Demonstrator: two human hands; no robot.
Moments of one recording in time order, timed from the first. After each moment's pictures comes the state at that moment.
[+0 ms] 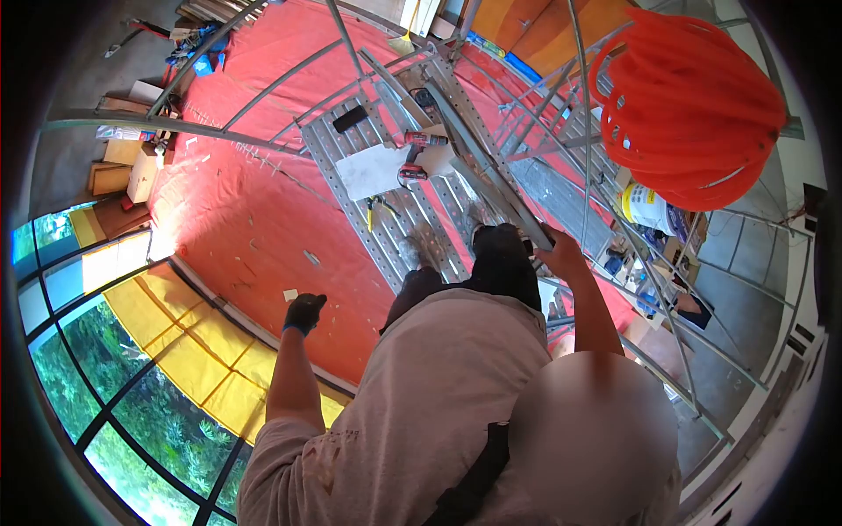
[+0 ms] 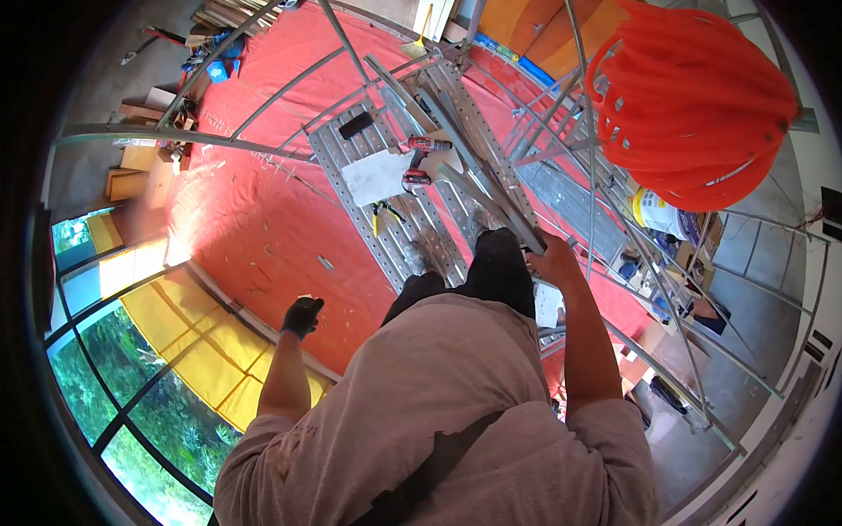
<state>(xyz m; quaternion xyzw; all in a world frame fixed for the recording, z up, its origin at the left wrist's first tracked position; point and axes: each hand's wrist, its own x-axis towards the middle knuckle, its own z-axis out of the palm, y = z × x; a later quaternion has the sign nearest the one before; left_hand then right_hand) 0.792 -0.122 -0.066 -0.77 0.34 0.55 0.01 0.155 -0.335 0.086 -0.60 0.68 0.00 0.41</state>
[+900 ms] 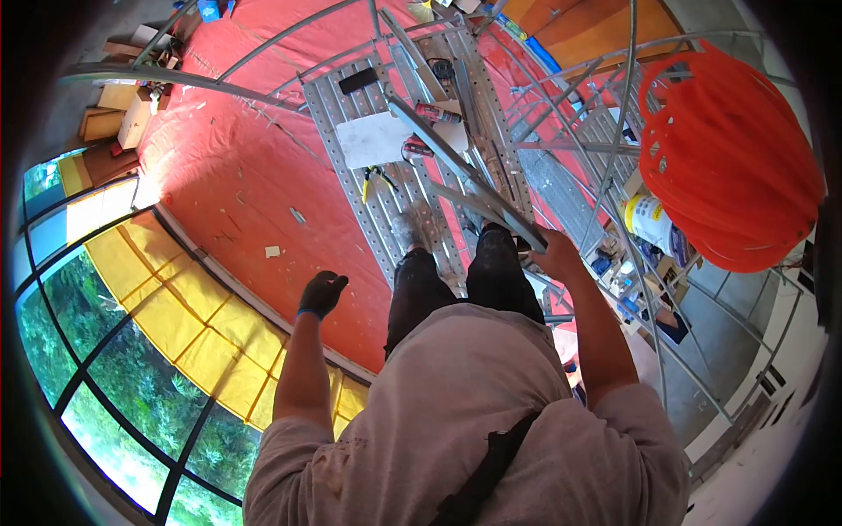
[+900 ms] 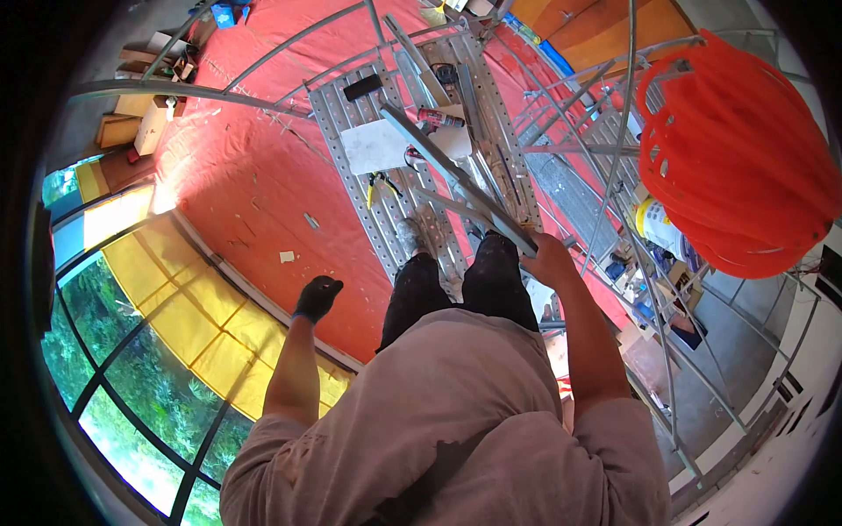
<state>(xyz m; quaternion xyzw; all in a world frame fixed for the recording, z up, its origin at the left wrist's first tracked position) 0.697 -0.138 -0.071 -0.78 0.39 0.49 -0.02 0.182 -0.369 0.044 -0.70 0.58 0.11 0.39</state>
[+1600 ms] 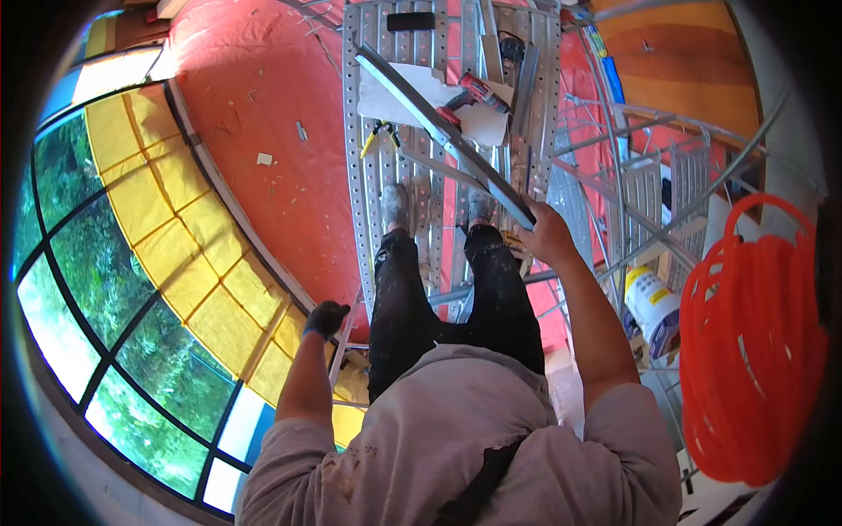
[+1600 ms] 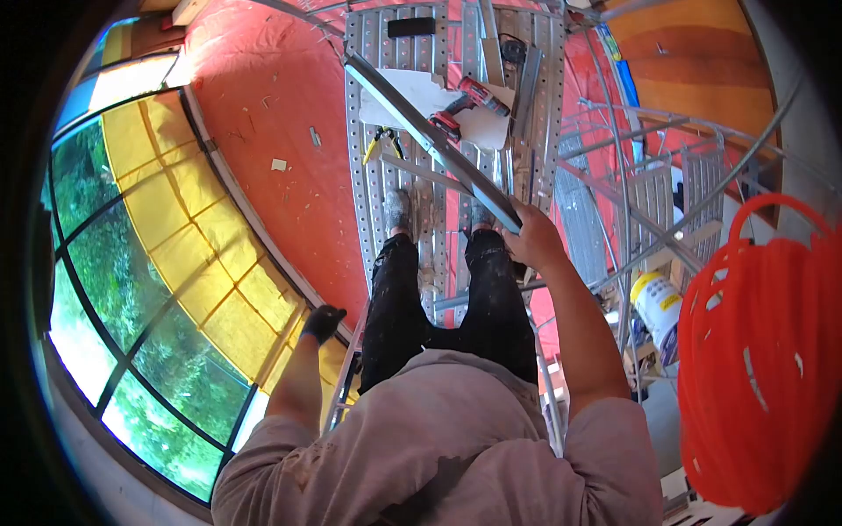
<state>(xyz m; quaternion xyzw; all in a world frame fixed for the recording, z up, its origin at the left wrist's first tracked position) 0.535 0.026 -0.190 -0.76 0.37 0.53 0.11 0.227 -0.506 -0.120 -0.78 0.42 0.15 0.43</state>
